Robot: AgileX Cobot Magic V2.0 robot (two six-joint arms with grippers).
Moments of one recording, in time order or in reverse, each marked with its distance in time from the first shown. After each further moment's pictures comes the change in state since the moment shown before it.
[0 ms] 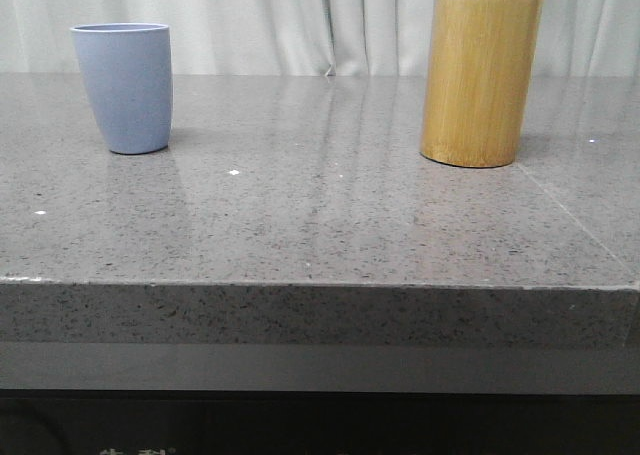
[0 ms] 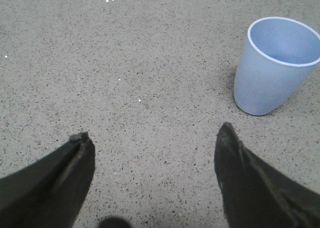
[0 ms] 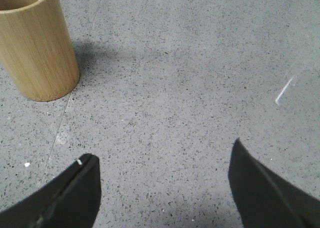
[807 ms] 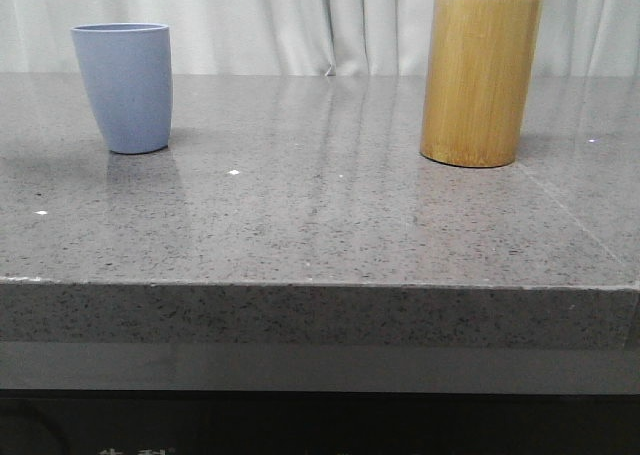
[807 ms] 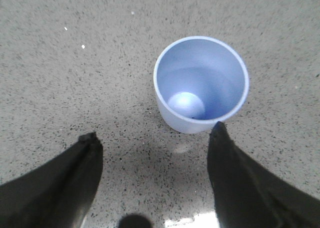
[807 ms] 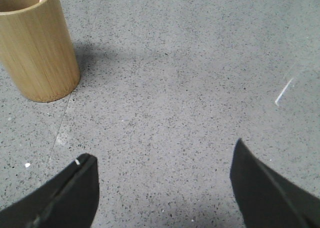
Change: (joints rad) left arm -0.198 0.595 -0.694 0.000 0.444 0.002; right arm 0.000 0.000 0.000 0.000 0.000 -0.001
